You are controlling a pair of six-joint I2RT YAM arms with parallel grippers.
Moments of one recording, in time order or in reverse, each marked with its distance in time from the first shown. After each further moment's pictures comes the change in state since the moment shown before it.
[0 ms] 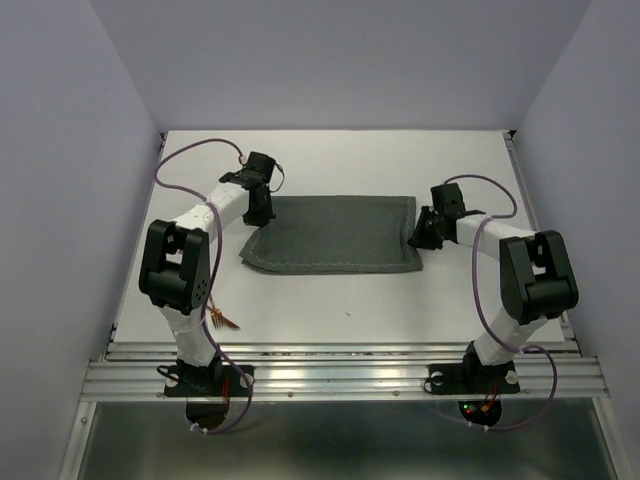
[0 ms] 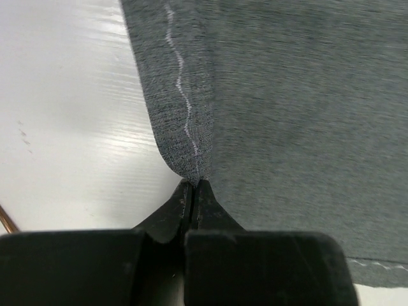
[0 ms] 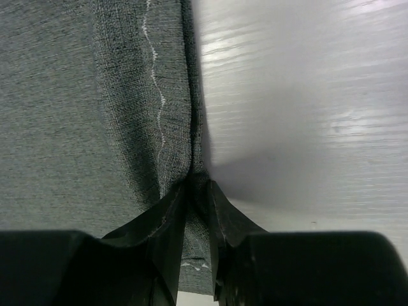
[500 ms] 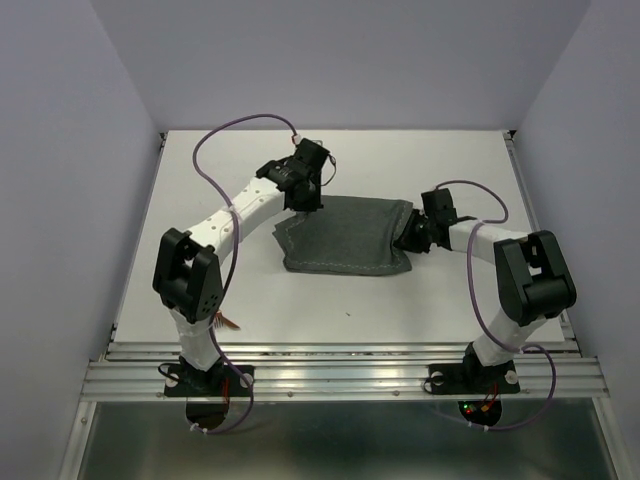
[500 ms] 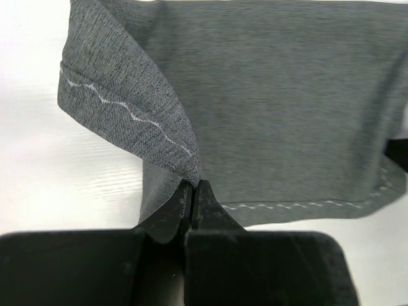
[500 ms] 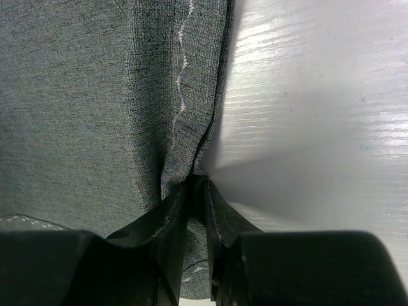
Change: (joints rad) left arm -0.282 -0.008 0.259 -0.110 -0.008 -0.054; right arm 0.077 -0.001 -0.056 0.113 -0.033 0.126
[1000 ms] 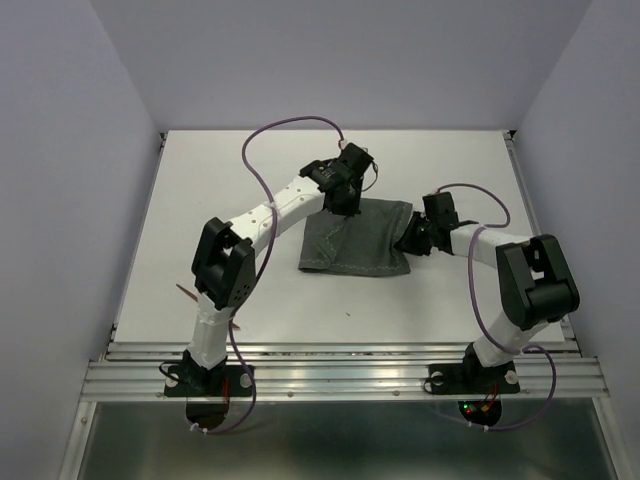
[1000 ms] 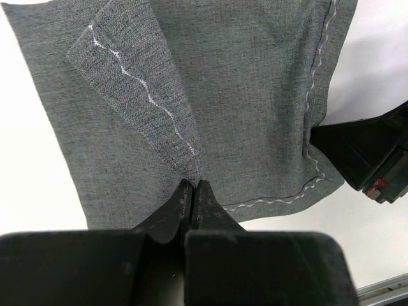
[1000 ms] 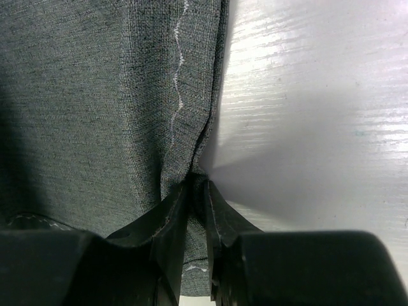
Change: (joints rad) left arm -0.158 0.214 0.266 -0.052 0.048 -0.018; right arm 0.000 -0.028 -0.043 0.030 0.002 0.011
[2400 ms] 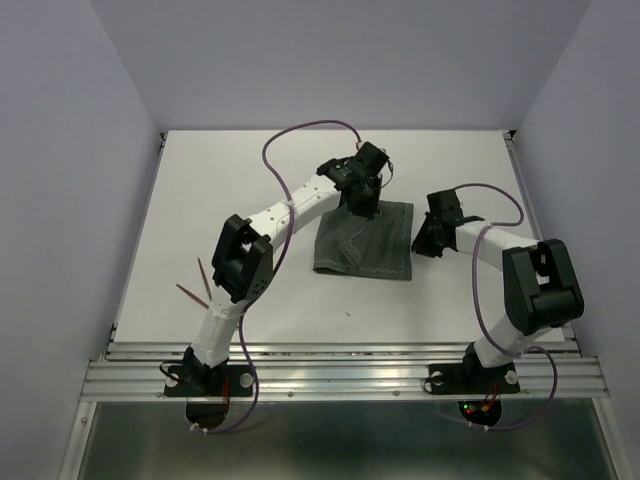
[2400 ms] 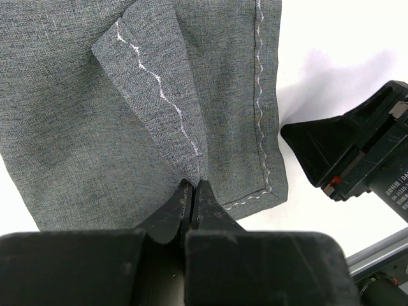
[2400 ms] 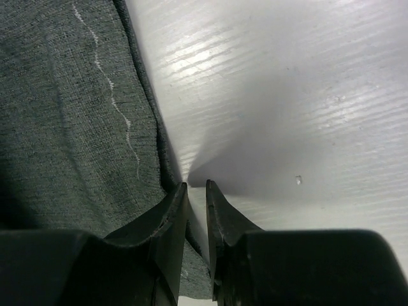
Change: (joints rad) left arm -0.040 0.156 0.185 -0.011 0.142 -0.068; right arm -0.027 -0.046 0.030 -0.165 0.197 0.033
